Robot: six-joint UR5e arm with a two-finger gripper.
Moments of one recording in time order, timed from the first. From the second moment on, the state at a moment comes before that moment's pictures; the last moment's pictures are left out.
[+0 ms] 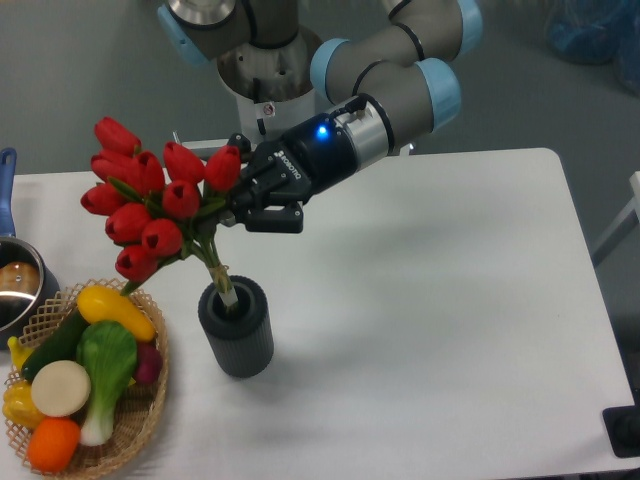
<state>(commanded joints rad) 2.60 -1.79 -1.86 -0.71 -0.03 1.22</state>
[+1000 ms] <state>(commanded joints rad) 2.58 -1.85 -2.01 -0.71 -0.03 1.46</state>
